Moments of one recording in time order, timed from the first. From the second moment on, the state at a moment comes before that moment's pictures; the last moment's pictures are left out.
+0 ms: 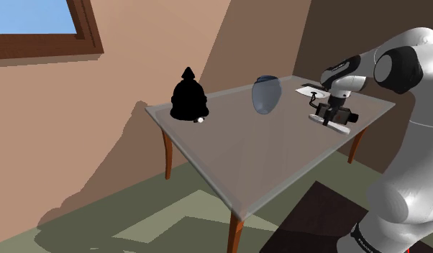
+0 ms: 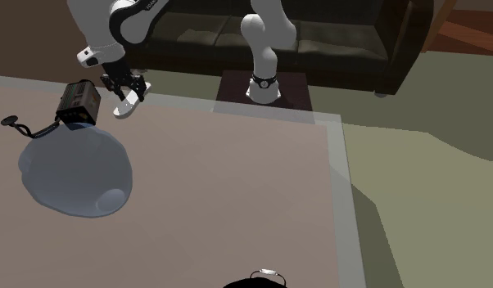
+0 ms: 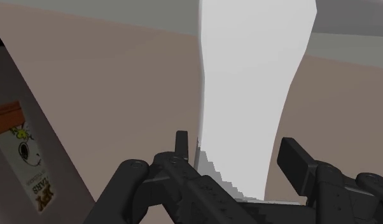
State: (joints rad) arm -0.55 0.26 -0.44 -1.89 0.13 2.11 -1.01
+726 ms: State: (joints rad) arm -0.55 0.30 -0.43 -1.92 0.16 2.17 -1.03
